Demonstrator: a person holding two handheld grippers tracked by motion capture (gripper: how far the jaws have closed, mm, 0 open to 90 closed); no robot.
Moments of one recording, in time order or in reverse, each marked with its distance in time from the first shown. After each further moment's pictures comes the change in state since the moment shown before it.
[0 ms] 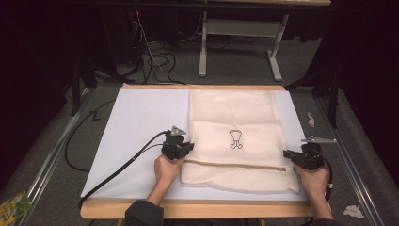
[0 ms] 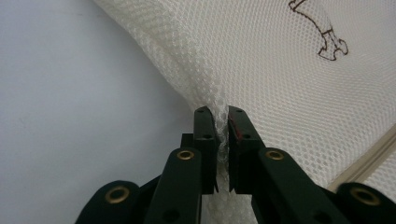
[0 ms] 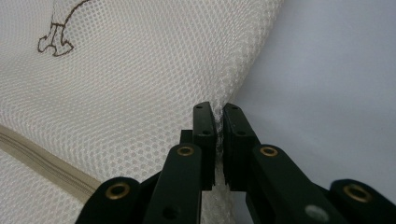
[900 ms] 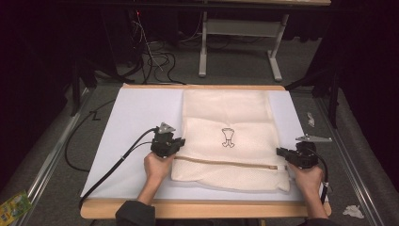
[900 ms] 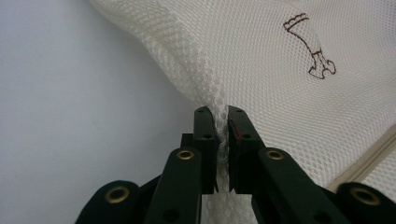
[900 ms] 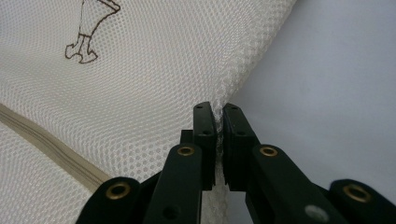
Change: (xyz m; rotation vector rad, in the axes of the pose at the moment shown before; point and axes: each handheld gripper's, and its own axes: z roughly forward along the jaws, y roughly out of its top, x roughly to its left) left arm 0.018 0.002 -0.031 -0.050 0.029 0.009; right arm 0.022 0.009 0.001 -0.054 0.074 -0.029
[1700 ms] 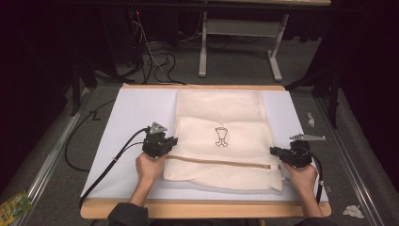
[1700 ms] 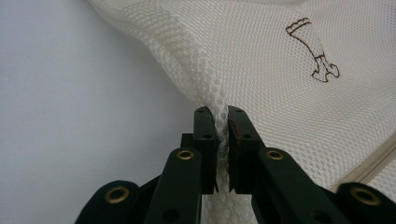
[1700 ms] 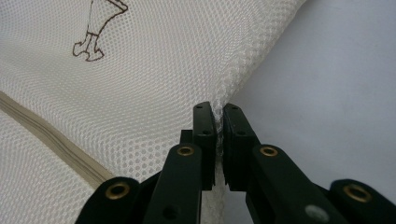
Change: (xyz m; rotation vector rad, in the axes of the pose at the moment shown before) left arm 0.014 -0.005 -0.020 -0.022 0.028 -0.003; right arm 0.016 0.007 0.006 0.000 0.049 -0.017
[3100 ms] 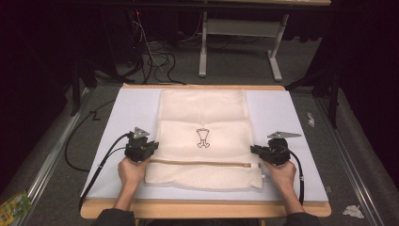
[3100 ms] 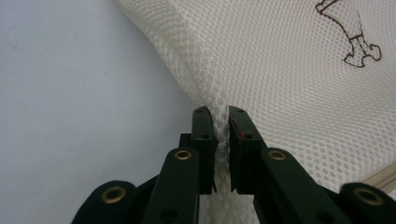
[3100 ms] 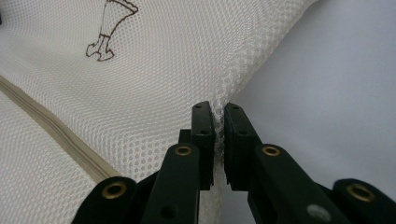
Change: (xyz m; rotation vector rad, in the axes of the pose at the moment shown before) left arm 0.039 -0.028 -0.019 0.066 0.139 -0.003; right arm 0.045 0.013 0.040 0.003 0.055 -0.065
